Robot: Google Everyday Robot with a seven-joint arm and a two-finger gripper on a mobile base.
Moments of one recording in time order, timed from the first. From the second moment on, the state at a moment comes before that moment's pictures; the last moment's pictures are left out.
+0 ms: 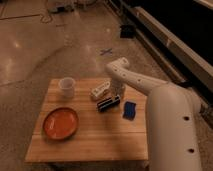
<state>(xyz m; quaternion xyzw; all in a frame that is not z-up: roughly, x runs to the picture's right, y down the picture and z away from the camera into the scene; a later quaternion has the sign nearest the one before) 0.079 0.061 0.915 -0.27 -0.23 -0.65 0.68</state>
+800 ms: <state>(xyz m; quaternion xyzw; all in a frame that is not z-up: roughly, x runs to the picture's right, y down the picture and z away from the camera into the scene) 0.049 0.064 0.932 -0.26 -0.23 -0.61 0.71</state>
